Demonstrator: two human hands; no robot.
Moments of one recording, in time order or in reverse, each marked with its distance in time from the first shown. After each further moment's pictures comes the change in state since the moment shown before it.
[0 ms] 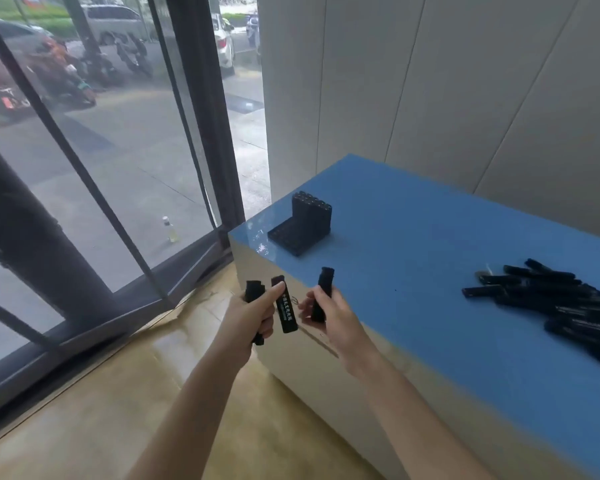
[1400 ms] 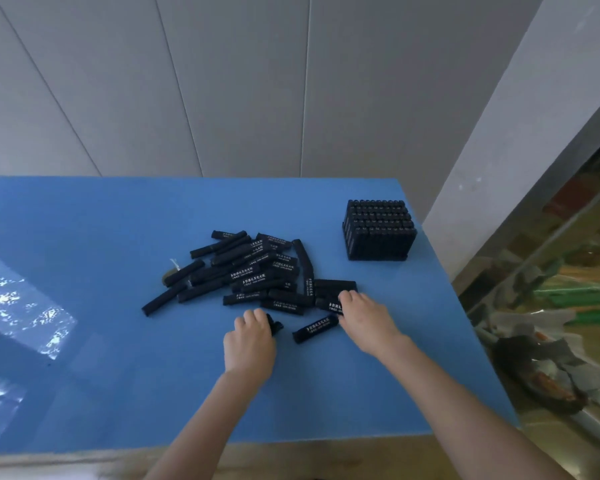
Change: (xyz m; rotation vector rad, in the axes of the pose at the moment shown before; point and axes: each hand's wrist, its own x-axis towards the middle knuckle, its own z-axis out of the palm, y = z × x) left_hand -0.014 -0.183 0.452 1.791 -0.487 0.644; right_hand -0.175 0.024 -0.496 -1.520 0.591 0.284
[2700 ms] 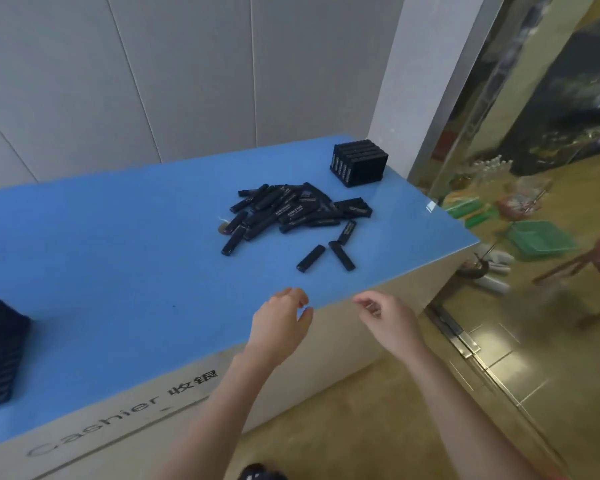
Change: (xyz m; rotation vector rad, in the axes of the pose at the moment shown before) left_hand -0.129 -0.200 -0.023 -0.526 -0.044 0.635; right_hand -0.190 -0.266 0.023 0.639 0.339 0.599
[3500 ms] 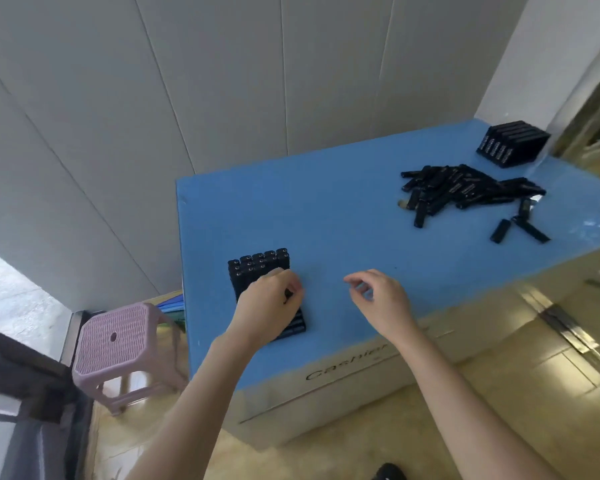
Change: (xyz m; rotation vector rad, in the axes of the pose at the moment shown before) left_hand -0.157 -0.295 -0.258 0.068 0.056 -0.031; right_hand -0.061 -0.308 0.260 0.040 0.026 -0.247
